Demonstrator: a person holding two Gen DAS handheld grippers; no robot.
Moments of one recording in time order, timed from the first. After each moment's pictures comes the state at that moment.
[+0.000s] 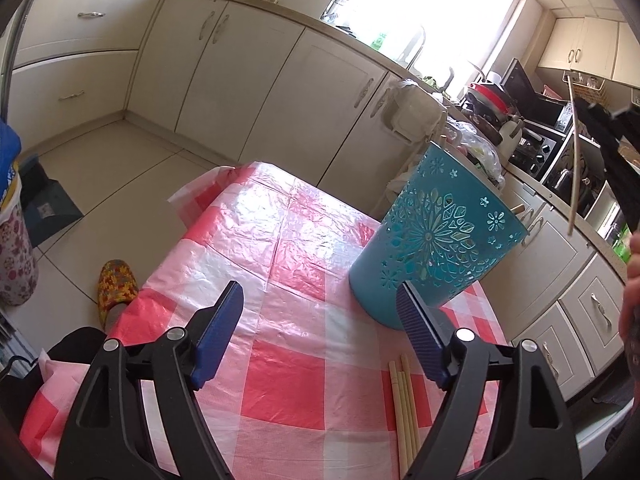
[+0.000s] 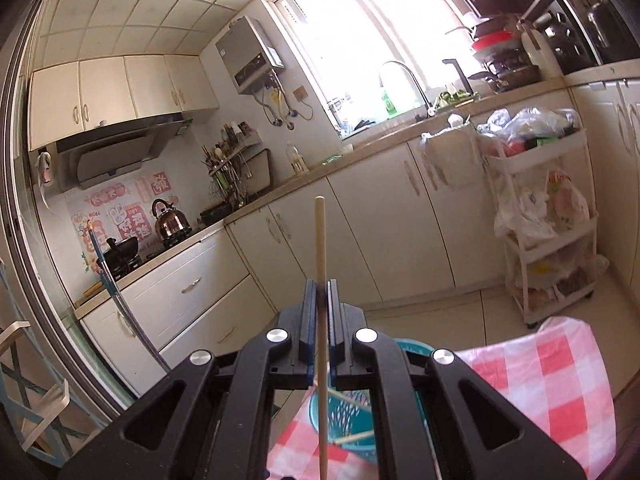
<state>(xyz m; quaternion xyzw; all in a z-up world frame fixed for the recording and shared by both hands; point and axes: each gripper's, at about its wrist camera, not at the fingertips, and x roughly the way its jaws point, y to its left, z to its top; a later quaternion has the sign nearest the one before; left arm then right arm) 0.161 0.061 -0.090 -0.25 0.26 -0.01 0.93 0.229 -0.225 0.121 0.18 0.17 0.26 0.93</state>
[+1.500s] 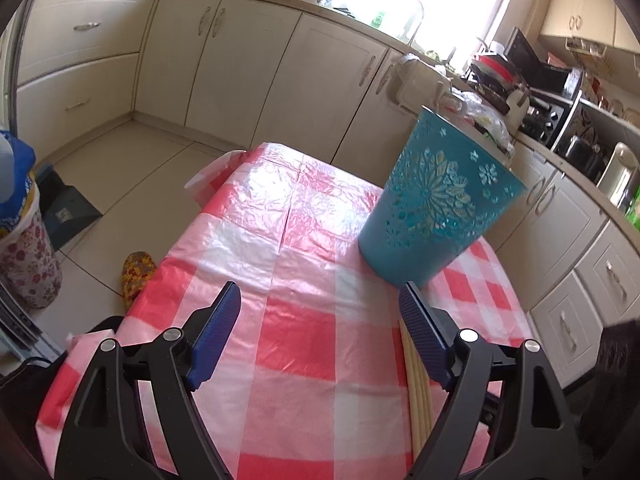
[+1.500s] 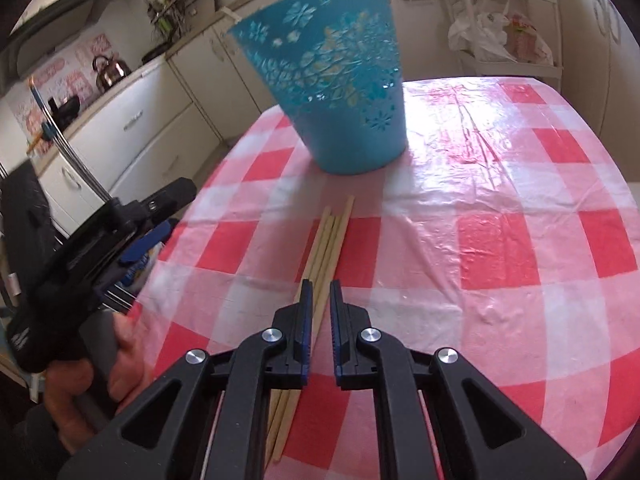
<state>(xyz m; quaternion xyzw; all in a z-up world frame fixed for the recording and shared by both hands) 0.139 0.041 -0.084 -0.20 0.31 0.01 0.93 0.134 -0.200 -0.083 0.07 0.45 0.21 0.87</state>
